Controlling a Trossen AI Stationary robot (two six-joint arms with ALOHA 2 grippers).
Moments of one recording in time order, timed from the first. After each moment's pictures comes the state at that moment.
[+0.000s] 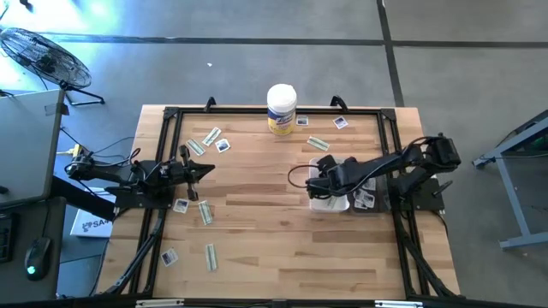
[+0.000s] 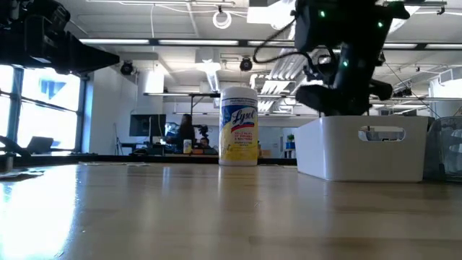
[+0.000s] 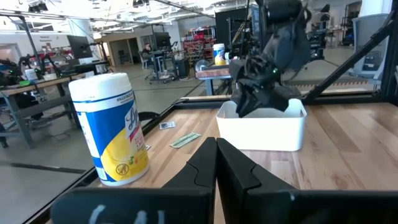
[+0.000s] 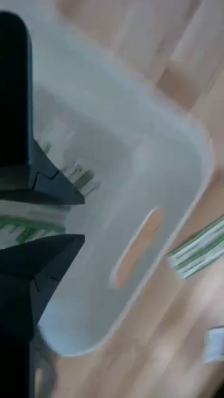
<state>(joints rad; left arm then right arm) -0.21 0.01 0.01 0.07 -0.48 0.15 0.10 1.62 0.98 -0.89 0.59 1.14</state>
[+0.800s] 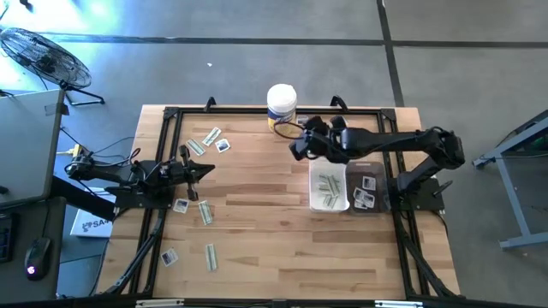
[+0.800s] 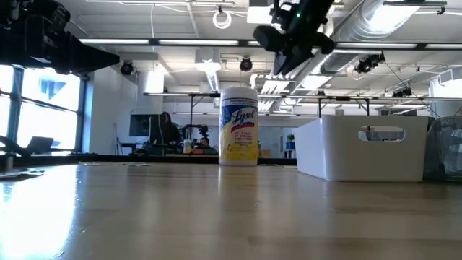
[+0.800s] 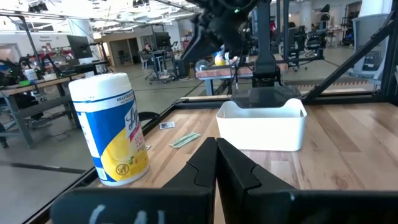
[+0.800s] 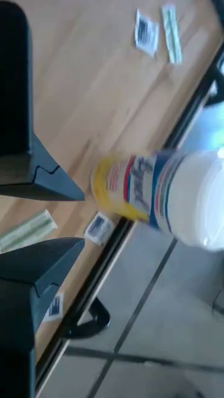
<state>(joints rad) -0.21 0.01 0.01 0.07 -0.48 0.15 -0.11 1.56 1.33 -0.75 0.78 0.64</state>
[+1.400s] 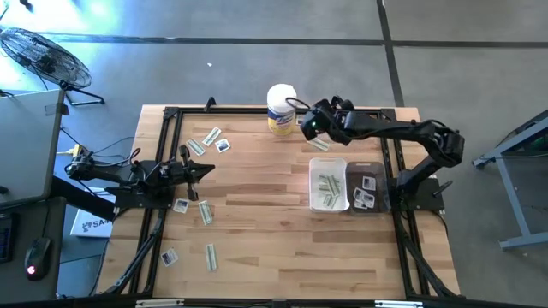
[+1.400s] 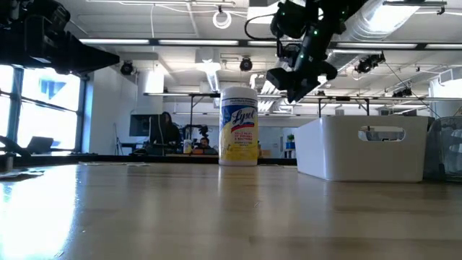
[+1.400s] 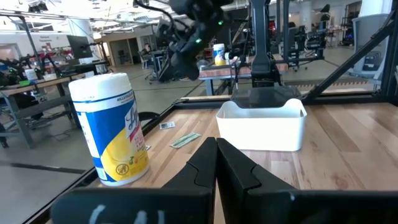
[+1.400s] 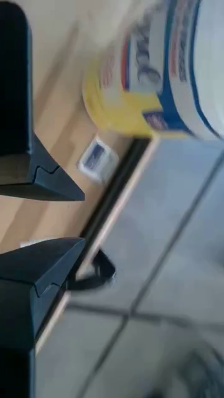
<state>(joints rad) -0.21 0.01 0.01 0.07 -0.48 0.15 -0.40 1.56 1.18 -0.57 0.71 0.41</state>
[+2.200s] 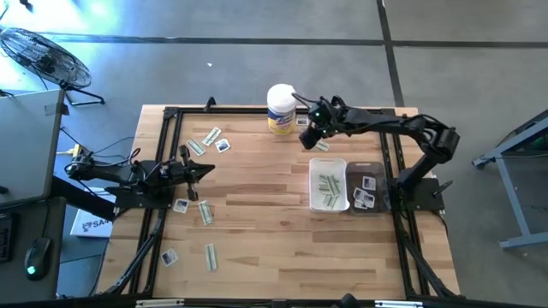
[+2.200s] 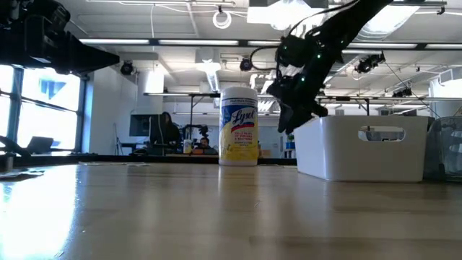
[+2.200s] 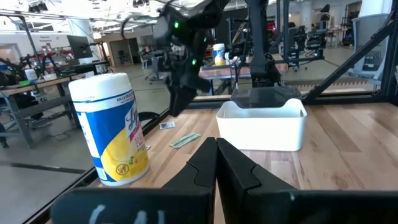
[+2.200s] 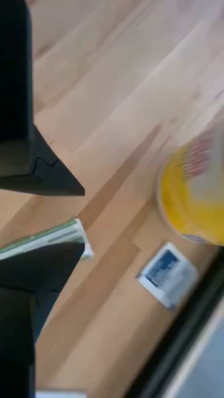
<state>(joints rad) -0.21 0.01 0.01 0.07 -0.48 0.15 -0.55 1.64 1.06 -0.41 0.05 0.33</state>
